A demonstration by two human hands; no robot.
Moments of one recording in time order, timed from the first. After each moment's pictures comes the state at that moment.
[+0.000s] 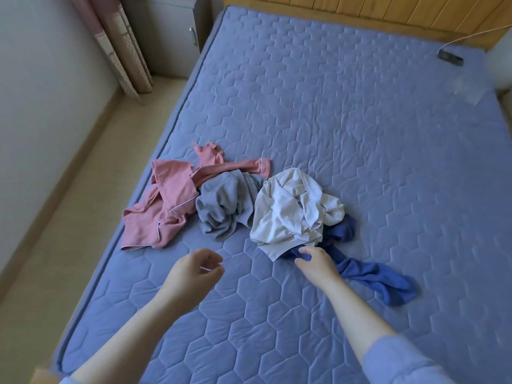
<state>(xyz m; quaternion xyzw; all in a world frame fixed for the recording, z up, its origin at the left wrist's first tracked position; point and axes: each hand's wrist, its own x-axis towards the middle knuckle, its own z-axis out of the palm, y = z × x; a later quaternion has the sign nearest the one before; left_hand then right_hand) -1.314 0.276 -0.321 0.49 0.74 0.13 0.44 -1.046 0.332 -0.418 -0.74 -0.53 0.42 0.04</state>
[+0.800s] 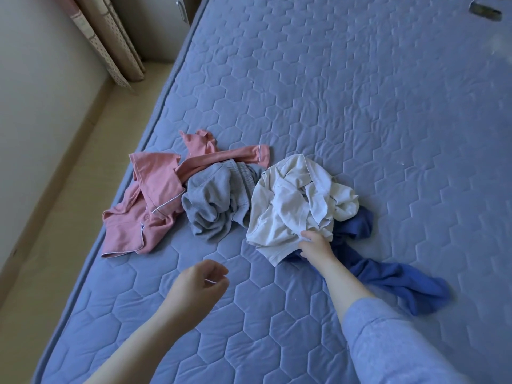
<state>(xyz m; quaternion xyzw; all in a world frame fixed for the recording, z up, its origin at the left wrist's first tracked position) -1.280 0.303 -0.401 0.48 0.74 0.10 0.46 -1.031 0.399 -0.525 -0.73 -0.39 0.55 0.11</state>
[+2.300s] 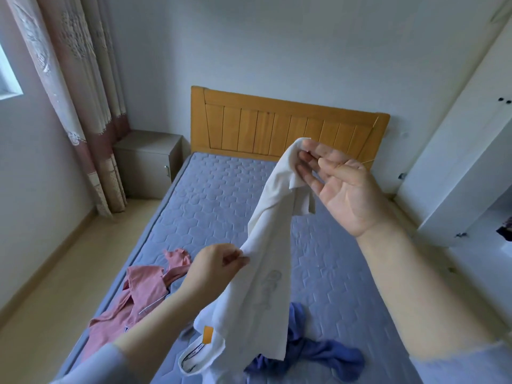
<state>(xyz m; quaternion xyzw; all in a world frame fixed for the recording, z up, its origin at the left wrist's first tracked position) -1.240 0.291 -0.116 0.71 0.56 0.34 0.25 -1.022 0.305 0.044 -0.25 -0.49 0.58 0.60</state>
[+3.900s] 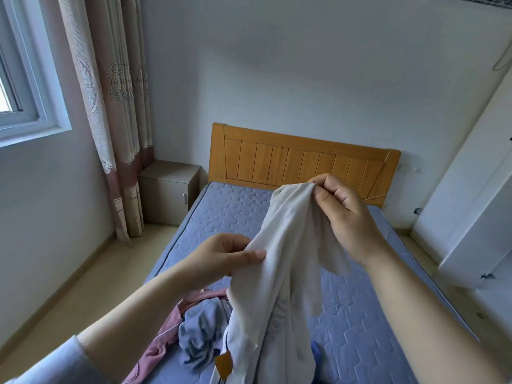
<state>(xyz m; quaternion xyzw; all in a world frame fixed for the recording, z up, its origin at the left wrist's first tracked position) -1.291 0.267 -0.007 0.65 0.39 0.36 0.54 -1.063 0.274 0.066 -0.38 -0.74 0.24 0.50</state>
